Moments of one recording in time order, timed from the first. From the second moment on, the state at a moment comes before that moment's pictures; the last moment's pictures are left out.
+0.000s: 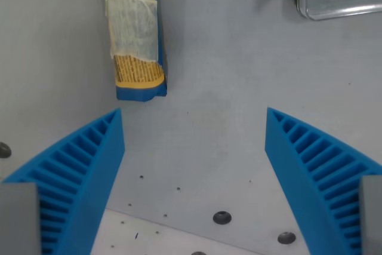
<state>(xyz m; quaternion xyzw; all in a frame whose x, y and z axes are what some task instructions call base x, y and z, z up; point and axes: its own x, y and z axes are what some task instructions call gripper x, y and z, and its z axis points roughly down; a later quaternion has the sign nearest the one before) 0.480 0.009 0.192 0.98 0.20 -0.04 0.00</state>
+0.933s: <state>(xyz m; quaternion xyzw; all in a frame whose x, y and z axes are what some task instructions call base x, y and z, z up) 0.482 0.010 0.169 0.98 0.20 -0.05 0.00</state>
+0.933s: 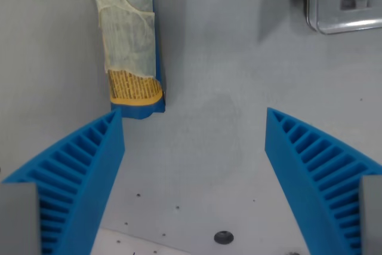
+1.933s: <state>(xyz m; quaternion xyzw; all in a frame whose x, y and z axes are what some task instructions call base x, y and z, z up) 0.484 0.010 0.158 0.98 0.20 -0.05 0.00</state>
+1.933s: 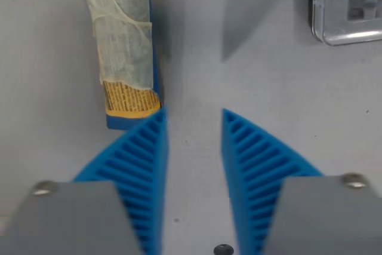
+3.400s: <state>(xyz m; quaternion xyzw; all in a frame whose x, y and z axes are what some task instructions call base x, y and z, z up) 0.486 0.010 0.164 0.98 0.20 -0.04 0.00</state>
